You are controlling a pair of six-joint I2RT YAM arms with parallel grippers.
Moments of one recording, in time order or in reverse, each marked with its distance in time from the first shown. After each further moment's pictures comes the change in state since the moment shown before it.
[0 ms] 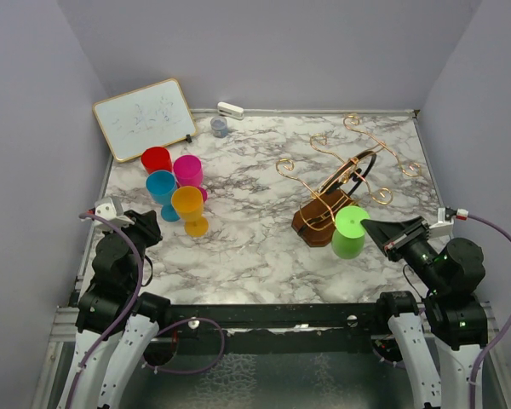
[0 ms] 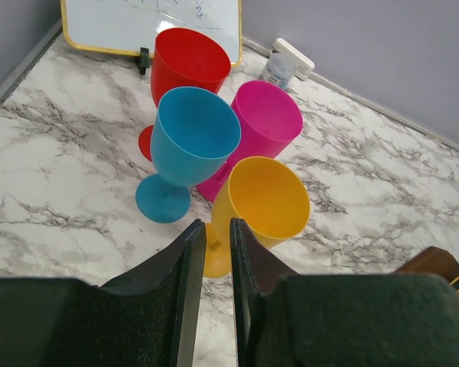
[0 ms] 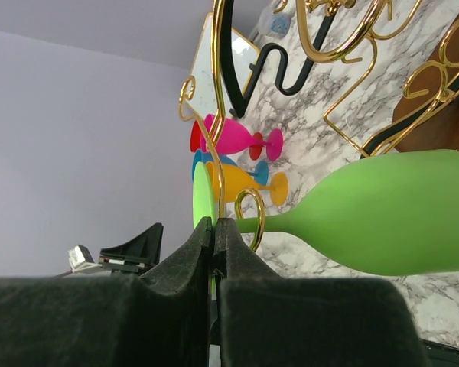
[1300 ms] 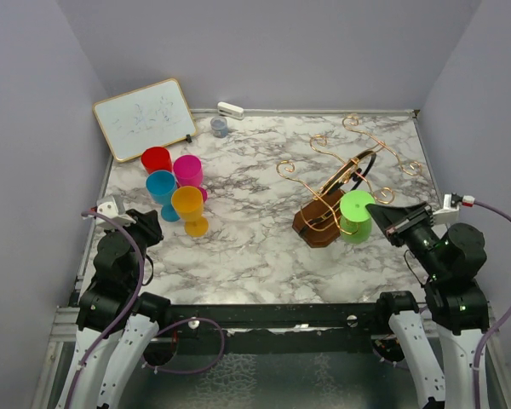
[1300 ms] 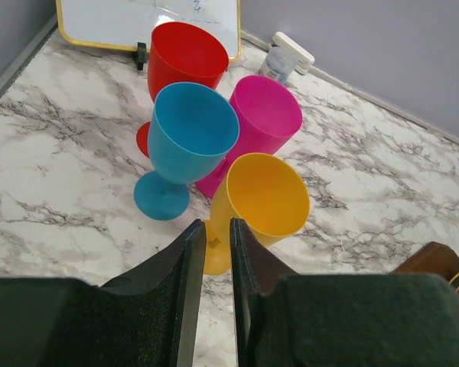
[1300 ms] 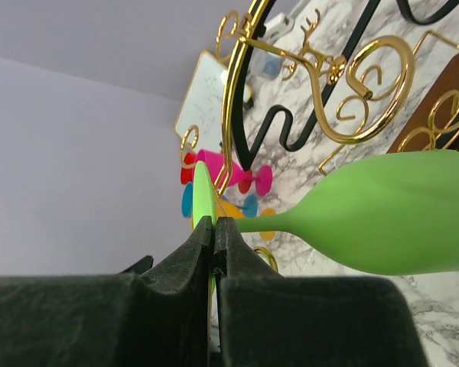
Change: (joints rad) left arm -0.004 0.014 0.000 0.000 0.007 0.000; right arm 0.002 0.122 0.026 0.102 0.050 -0.056
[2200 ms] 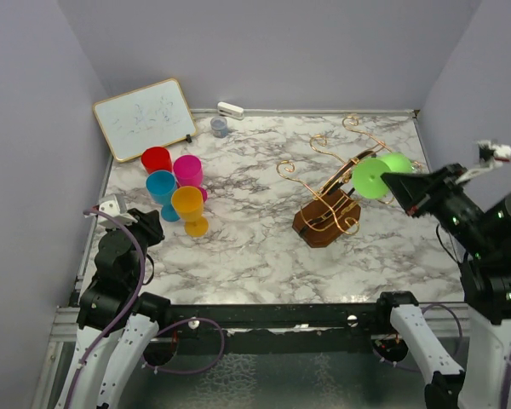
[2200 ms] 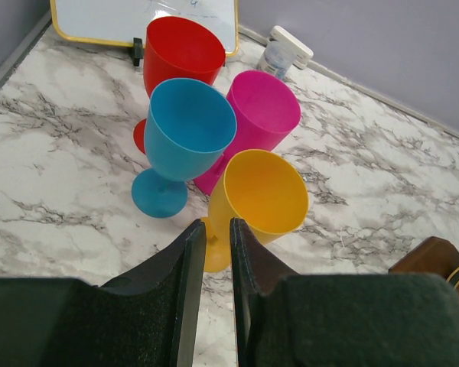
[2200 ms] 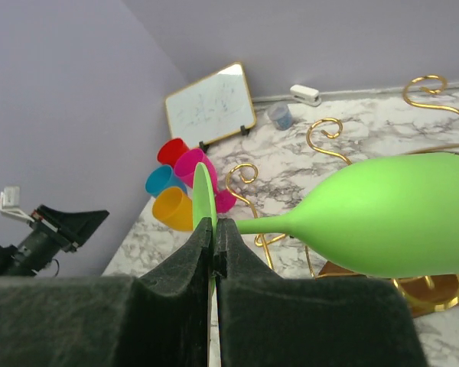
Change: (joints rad) left arm 0.000 0.011 0.000 0.001 0.014 0.002; right arm -0.024 0.250 0.579 -0.129 -0.113 -0.546
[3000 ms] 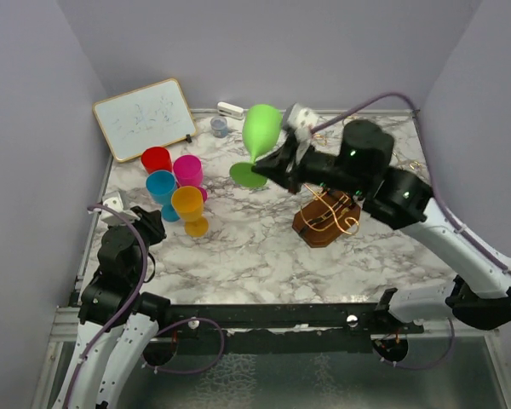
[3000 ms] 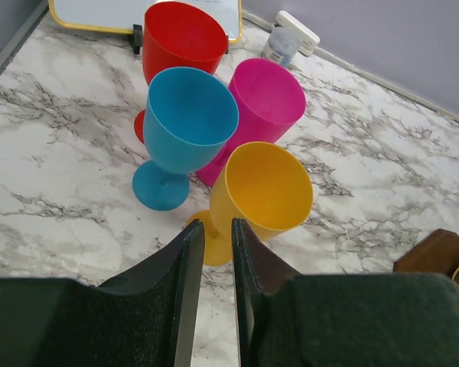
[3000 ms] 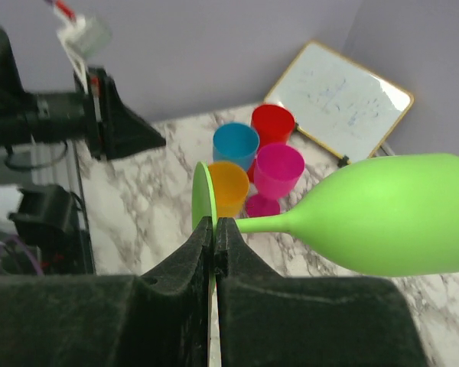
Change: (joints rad) left arm 0.000 0.033 0.001 -0.001 0.007 -0.002; right arm 0.845 0.687 0.330 0.280 0.130 -0.614
